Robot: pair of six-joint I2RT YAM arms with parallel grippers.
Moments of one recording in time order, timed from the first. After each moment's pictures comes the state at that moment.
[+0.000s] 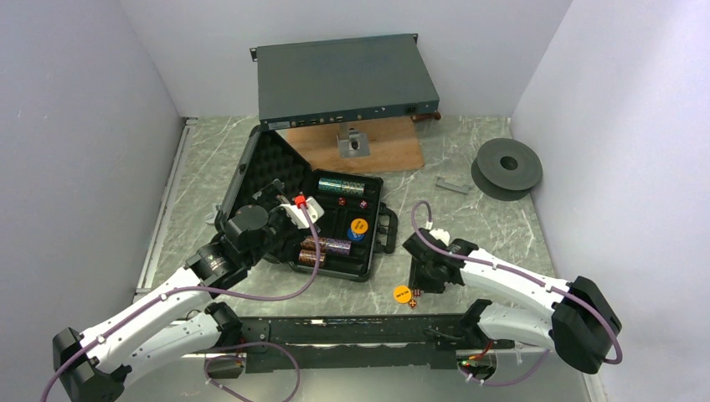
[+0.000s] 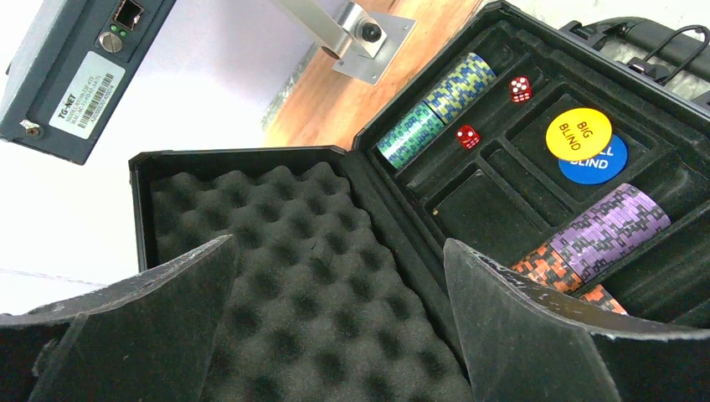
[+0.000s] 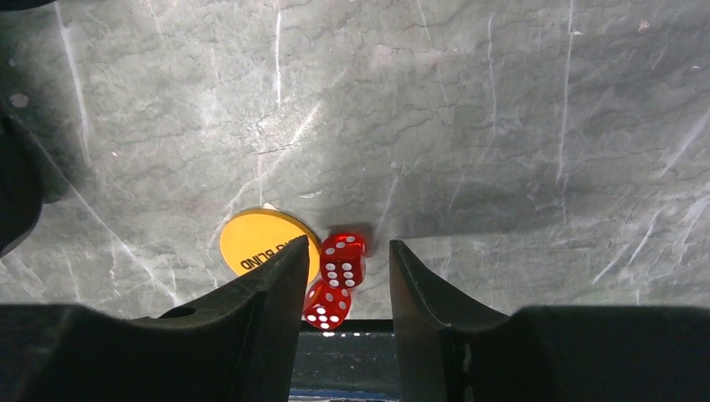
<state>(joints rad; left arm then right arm) -0.80 0.78 0.68 -0.12 -0.27 0.55 0.79 1.08 0.54 -0.76 0.16 0.95</state>
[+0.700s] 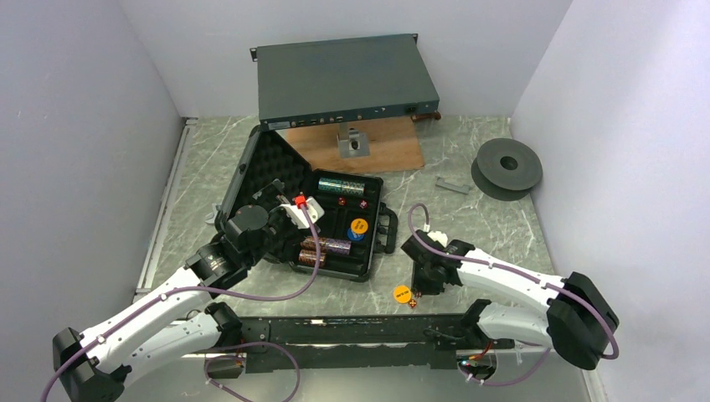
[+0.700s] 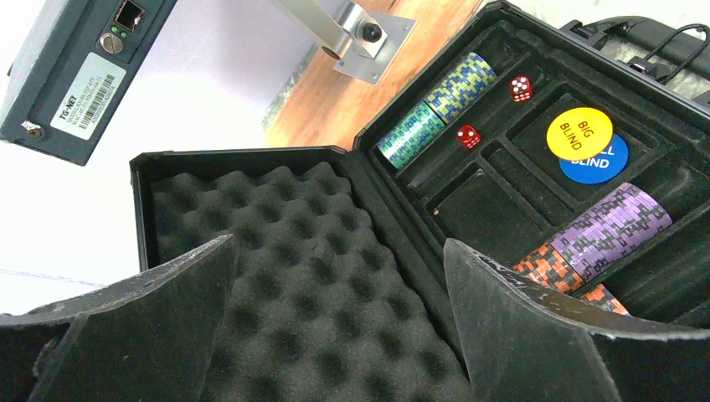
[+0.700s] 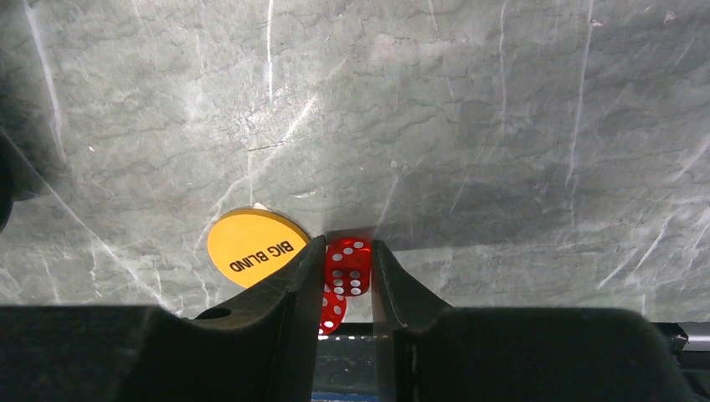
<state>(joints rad) -0.80 0.78 0.68 -0.12 -0.27 0.56 0.80 1.10 0.52 -0.74 0.15 0.94</state>
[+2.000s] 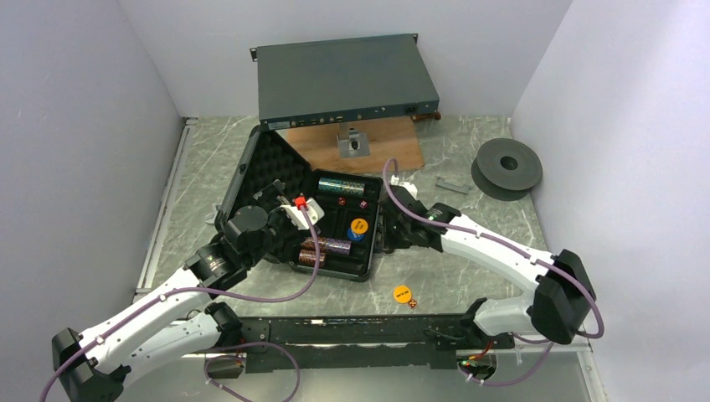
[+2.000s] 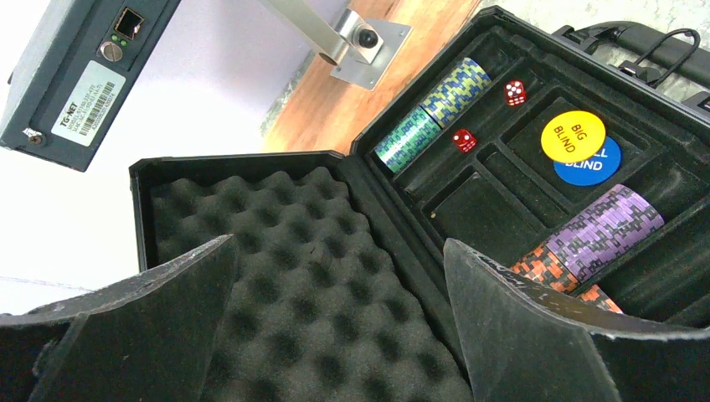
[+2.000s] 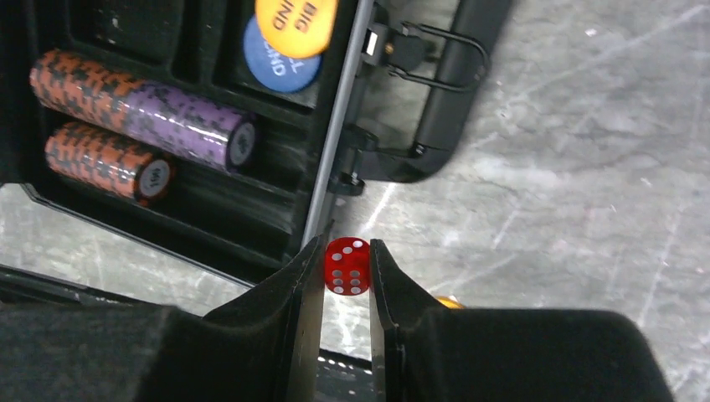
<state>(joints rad) -0.81 0.77 0.68 -0.12 -0.26 0.56 0.81 1.29 0.94 -0.67 0.18 0.74</state>
